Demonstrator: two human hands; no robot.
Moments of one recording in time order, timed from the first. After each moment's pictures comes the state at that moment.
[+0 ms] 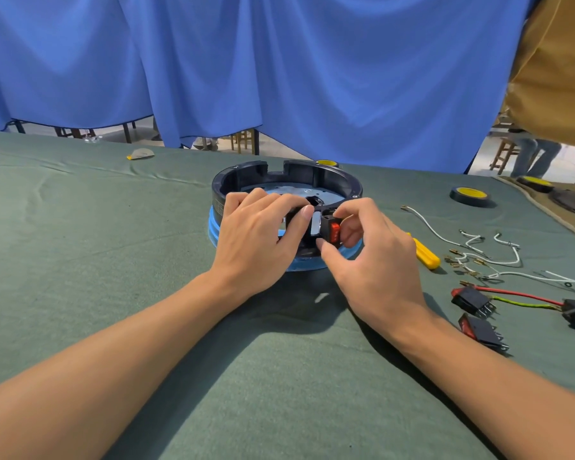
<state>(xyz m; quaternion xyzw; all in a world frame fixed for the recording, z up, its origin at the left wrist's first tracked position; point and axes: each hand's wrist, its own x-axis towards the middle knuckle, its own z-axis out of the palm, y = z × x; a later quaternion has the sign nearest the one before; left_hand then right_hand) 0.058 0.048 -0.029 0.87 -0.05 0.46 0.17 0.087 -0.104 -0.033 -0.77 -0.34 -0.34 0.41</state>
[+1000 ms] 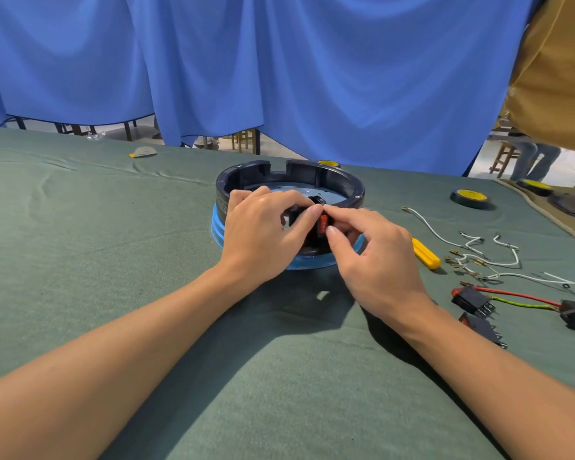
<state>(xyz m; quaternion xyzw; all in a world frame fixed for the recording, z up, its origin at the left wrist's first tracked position) 0.062 0.044 -0.022 0.86 -0.01 0.45 0.25 0.096 -0.104 -0.031 -0.78 -0.35 -0.28 0.44</state>
